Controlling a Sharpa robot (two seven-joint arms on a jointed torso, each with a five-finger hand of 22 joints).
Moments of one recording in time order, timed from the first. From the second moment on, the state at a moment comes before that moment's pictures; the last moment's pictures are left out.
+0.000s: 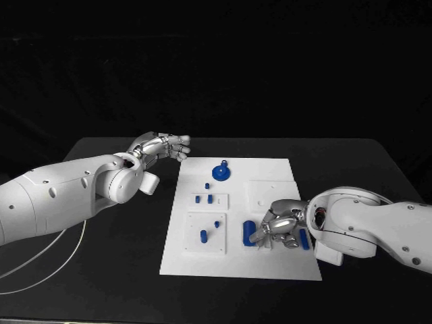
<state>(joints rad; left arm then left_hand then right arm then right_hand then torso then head) 1.27 -0.80 -0.13 1.23 -0.14 -0.18 0.30 0.88 -0.12 0.42 -0.24 0.08 0.84 0.18 0.23 0.54 1.19 0.12 0.10 0.13 1.00 0.08 0.47 0.52 0.04 0.62 -0.01 0.81 1.01 1.30 -0.84 -0.20 1.72 -0.88 0.05 -0.47 0.76 -0.04 0.66 -0.11 0.05 1.07 0.07 0.26 0.65 1.22 -0.04 1.10 1.20 1.33 -0.14 1.16 1.15 0.21 1.26 -0.07 0.97 1.30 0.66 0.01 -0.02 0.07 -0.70</state>
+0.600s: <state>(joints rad) 1.27 -0.80 -0.13 1.23 -0.14 -0.18 0.30 0.88 -0.12 0.42 -0.24 0.08 0.84 0.18 0.23 0.54 1.19 0.12 0.10 0.13 1.00 0.08 0.47 0.52 0.04 0.62 -0.01 0.81 1.01 1.30 -0.83 -0.21 1.71 -0.90 0.09 -0.49 0.80 -0.05 0.77 -0.15 0.07 1.07 0.07 0.26 0.65 1.23 -0.04 1.10 1.20 1.33 -0.14 1.16 1.14 0.21 1.27 -0.06 0.98 1.31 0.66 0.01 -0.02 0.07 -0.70</state>
